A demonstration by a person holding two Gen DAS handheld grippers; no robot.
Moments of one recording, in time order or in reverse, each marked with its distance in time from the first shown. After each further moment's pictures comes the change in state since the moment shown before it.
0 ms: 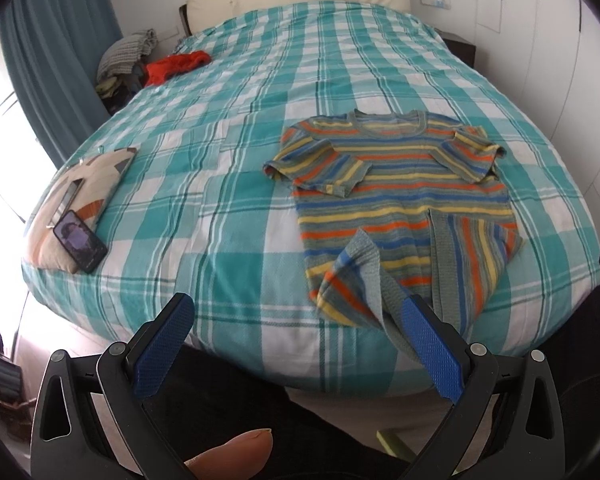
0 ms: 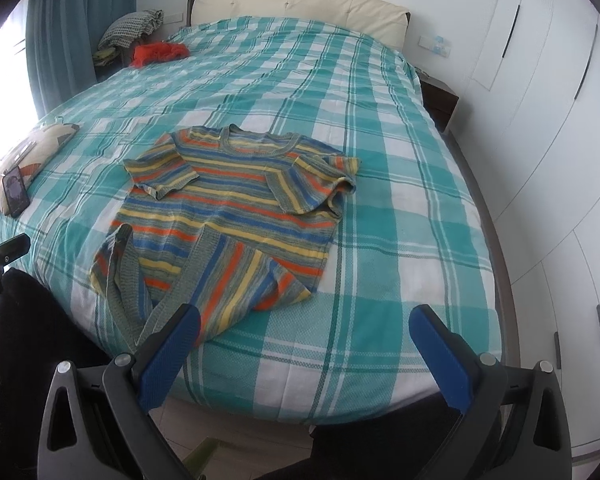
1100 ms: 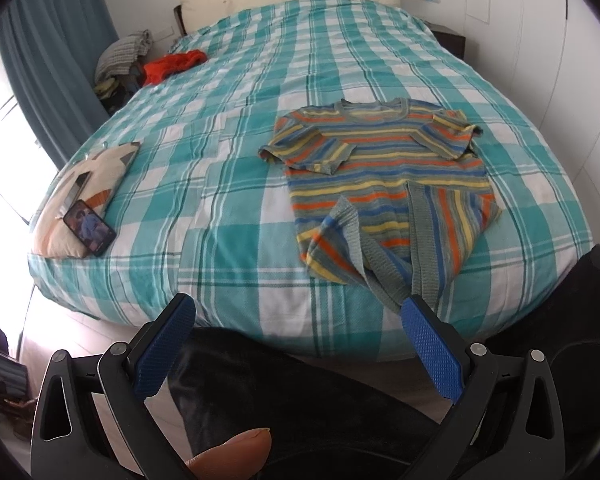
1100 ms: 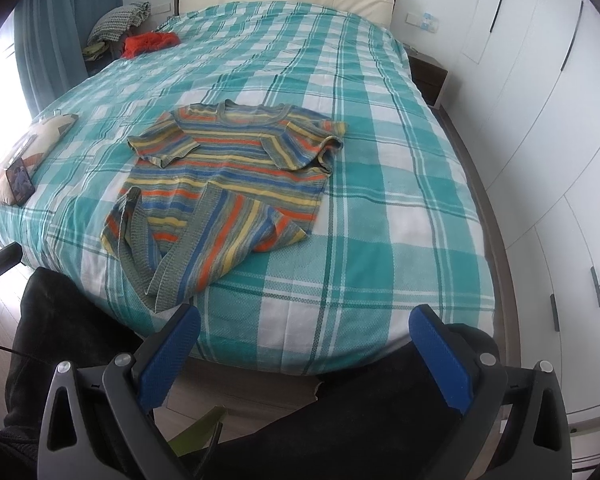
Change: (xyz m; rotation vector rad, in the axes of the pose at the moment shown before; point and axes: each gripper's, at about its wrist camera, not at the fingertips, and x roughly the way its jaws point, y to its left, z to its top) left arm -0.040 -0.009 -0.030 0.026 0.003 0.008; right arm -0.036 -0.005 -0.041 0.052 0.060 -0.006
